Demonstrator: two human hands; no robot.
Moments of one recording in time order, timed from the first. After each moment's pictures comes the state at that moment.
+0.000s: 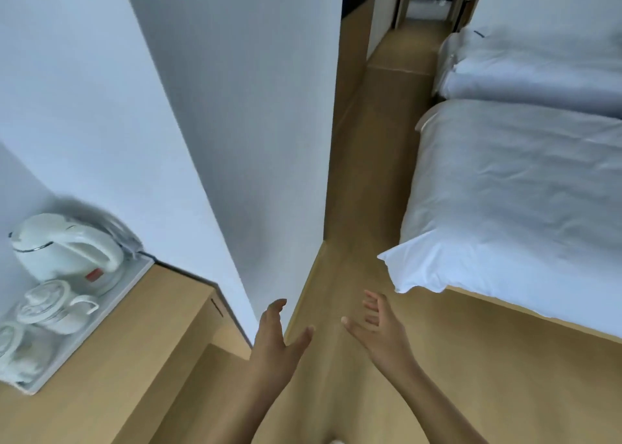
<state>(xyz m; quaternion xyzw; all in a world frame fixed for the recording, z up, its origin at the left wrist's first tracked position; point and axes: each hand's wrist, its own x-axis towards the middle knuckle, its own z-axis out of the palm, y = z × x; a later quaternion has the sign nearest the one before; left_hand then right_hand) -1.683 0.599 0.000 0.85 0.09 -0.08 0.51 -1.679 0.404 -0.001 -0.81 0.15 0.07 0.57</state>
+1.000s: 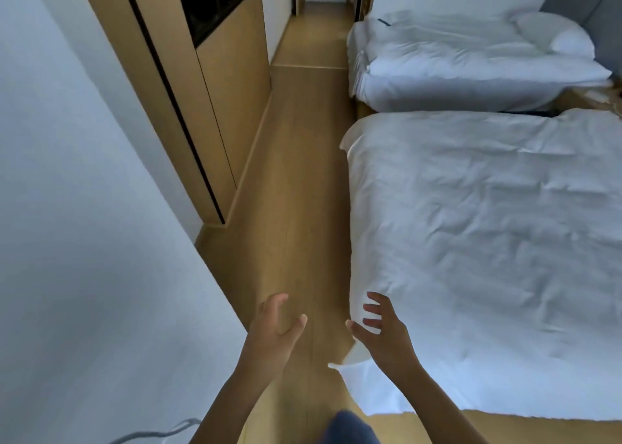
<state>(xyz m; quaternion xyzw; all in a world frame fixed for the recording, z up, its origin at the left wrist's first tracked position) -1.082 0.307 0.000 0.87 -0.06 -0.18 0.45 -1.154 0.110 -0.016 -0.78 0.28 0.01 0.56</state>
